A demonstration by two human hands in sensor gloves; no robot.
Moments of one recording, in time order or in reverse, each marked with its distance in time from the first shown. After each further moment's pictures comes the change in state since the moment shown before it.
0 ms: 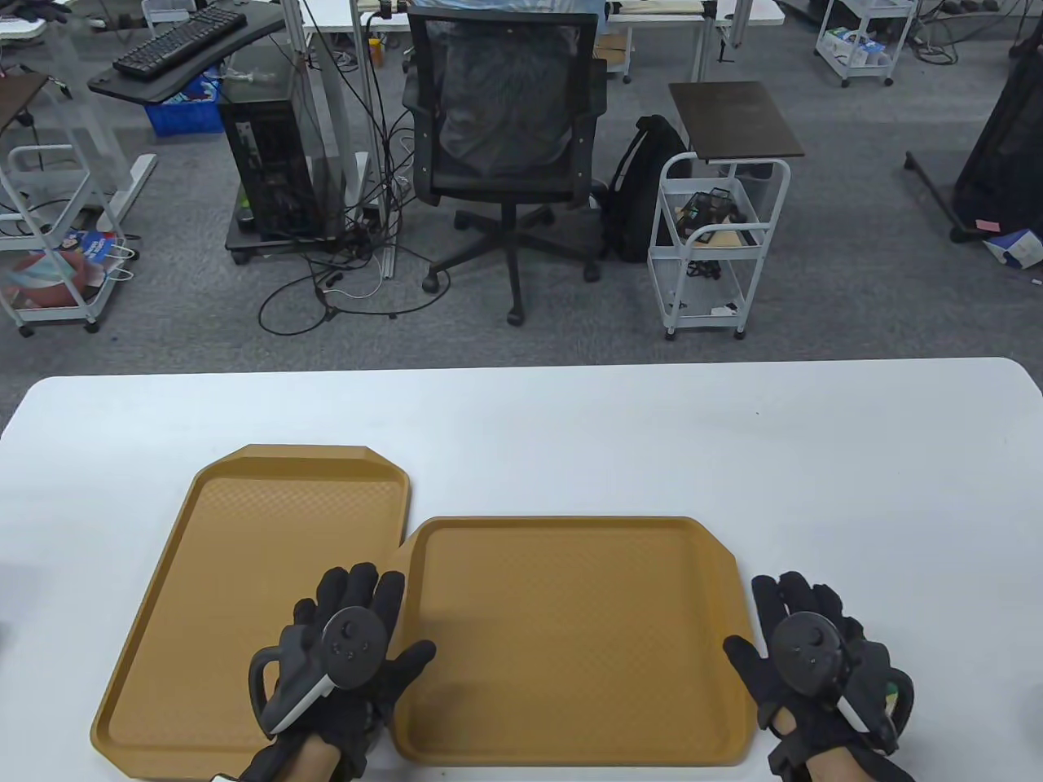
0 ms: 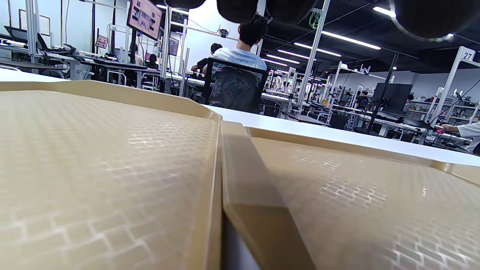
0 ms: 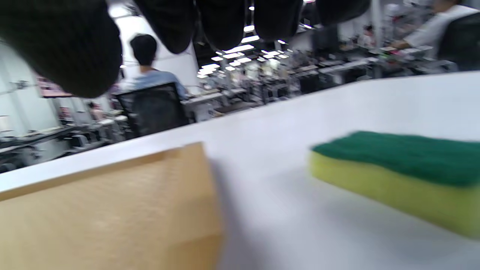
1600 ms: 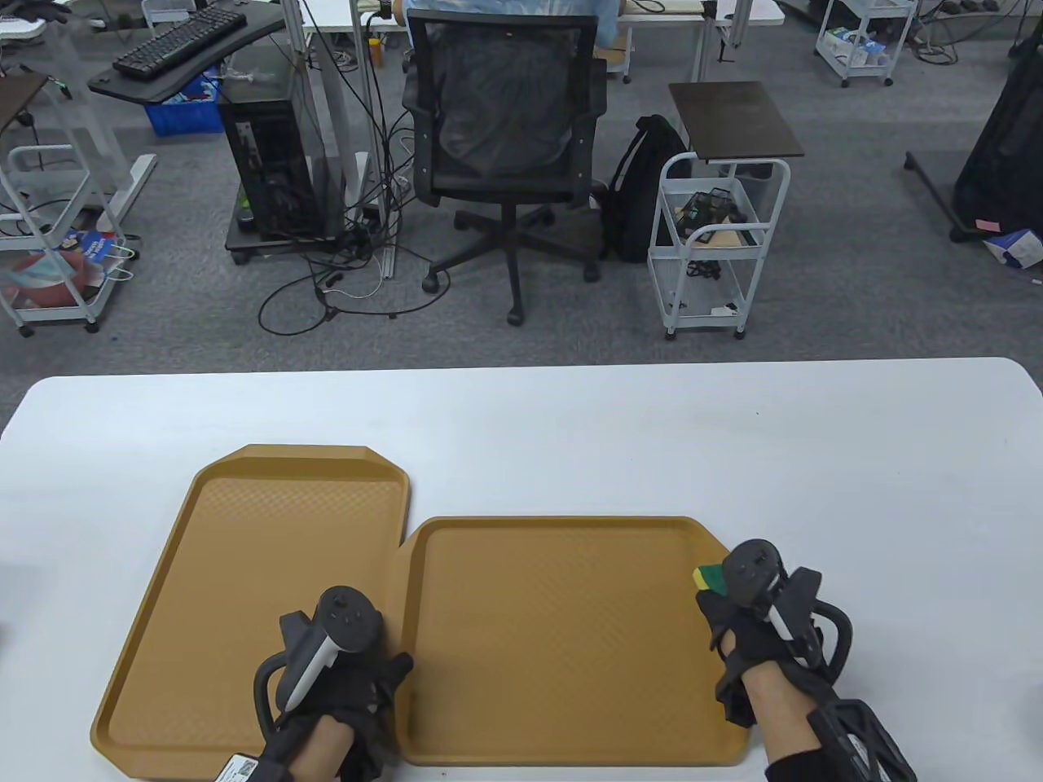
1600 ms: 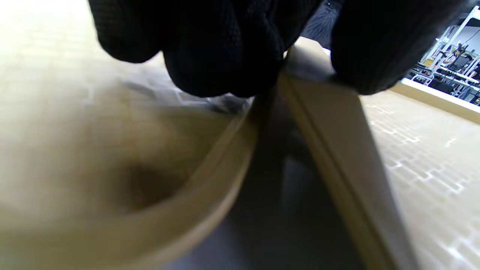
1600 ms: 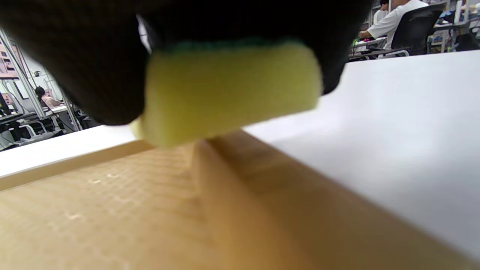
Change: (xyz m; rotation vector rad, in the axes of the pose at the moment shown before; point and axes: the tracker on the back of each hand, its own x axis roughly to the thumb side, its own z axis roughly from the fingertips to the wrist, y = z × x) left_hand -0.026 -0.041 -0.021 -0.259 0.330 0.146; right_hand 0.074 0.035 -0.074 0.019 0.100 0.048
